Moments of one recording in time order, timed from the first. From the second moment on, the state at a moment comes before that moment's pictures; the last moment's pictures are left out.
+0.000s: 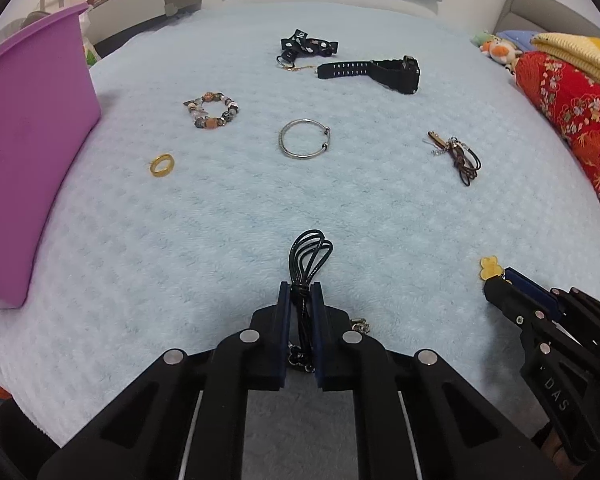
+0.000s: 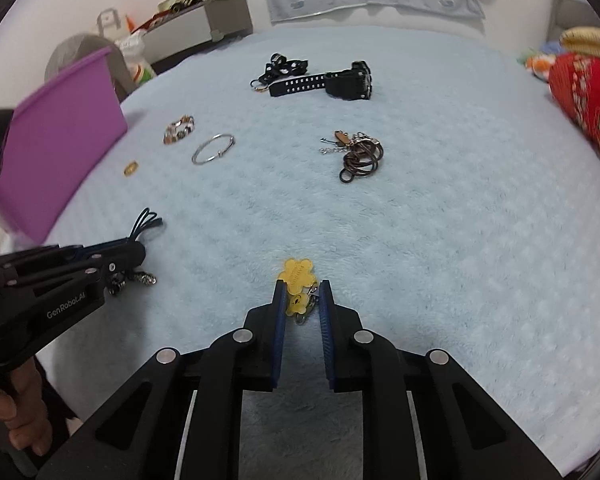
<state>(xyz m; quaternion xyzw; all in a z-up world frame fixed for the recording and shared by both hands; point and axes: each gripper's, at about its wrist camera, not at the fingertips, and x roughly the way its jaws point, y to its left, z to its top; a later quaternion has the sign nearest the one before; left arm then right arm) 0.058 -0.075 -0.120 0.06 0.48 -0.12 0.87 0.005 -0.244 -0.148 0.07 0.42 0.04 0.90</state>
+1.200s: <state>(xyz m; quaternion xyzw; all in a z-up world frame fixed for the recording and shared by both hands) 0.044 0.073 0.058 -0.04 0.34 -0.05 0.94 0.030 -0.140 0.020 0.04 0.32 0.16 0.93</state>
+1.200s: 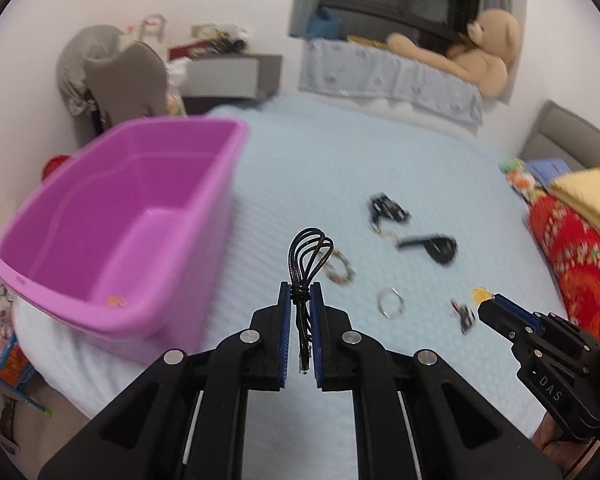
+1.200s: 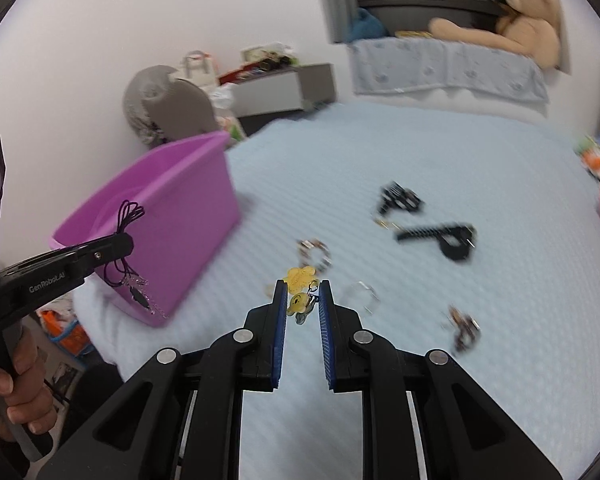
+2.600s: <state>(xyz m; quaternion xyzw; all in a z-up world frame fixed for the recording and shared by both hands) 0.128 0.259 0.039 -0.10 0.42 0.14 0.89 0.185 0.138 0.051 -0.09 0.37 0.30 0.88</state>
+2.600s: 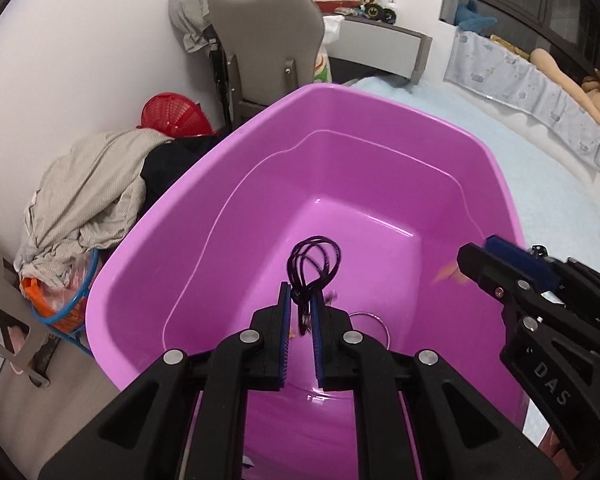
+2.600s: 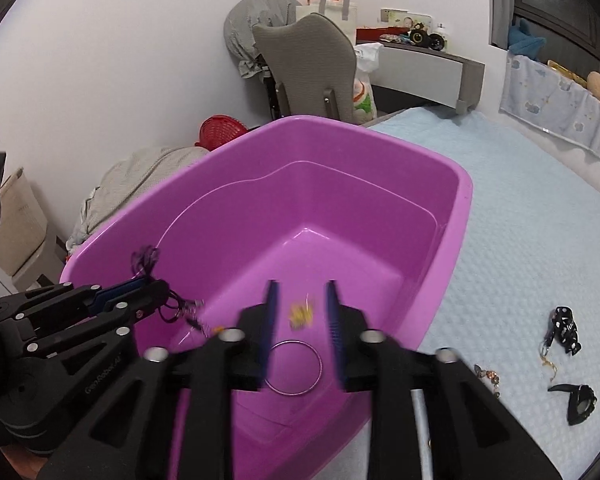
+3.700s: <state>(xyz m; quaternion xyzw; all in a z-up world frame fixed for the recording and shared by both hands) 0.104 0.245 0.061 -0.08 0.38 0.17 0.90 0.162 0.095 0.068 -0.04 0.35 0.28 0.89</state>
